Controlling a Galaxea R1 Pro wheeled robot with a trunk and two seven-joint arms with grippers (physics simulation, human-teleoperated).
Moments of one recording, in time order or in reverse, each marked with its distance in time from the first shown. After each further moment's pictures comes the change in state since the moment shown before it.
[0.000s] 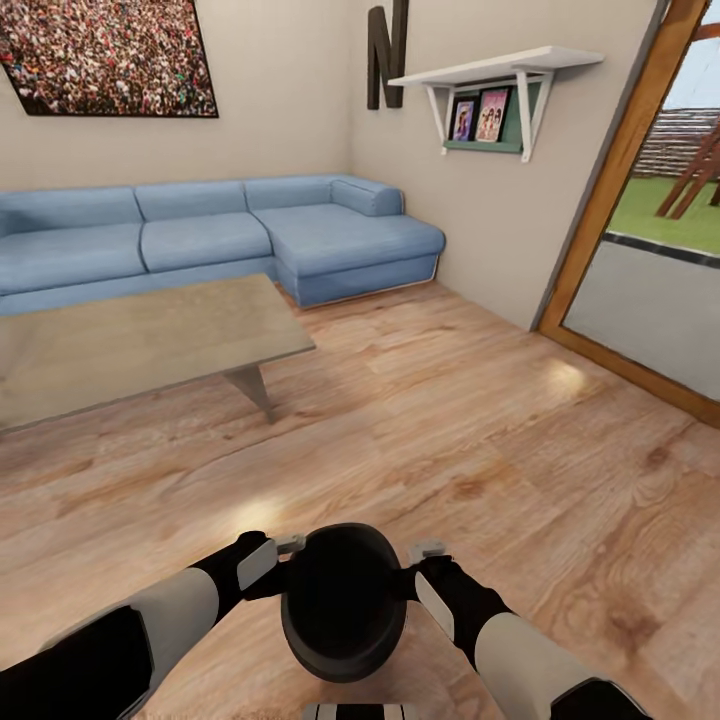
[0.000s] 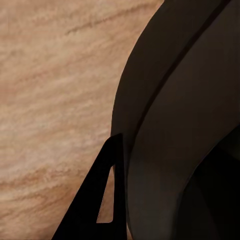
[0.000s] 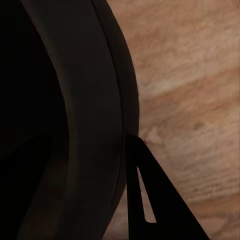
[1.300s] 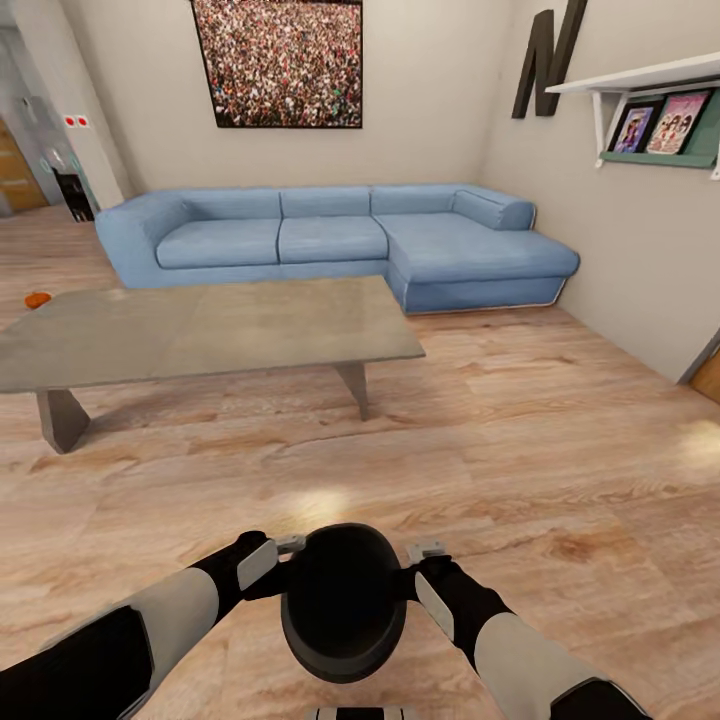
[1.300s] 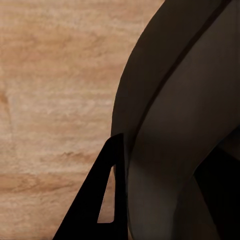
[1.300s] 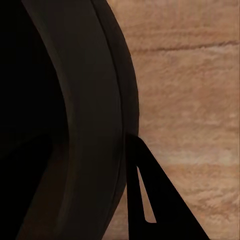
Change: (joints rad) left arm 0.000 0.000 -0.002 -0.001 0.002 0.000 0.003; right arm 0.000 0.001 -0.002 0.000 0.003 0.002 0.000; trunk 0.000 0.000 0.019
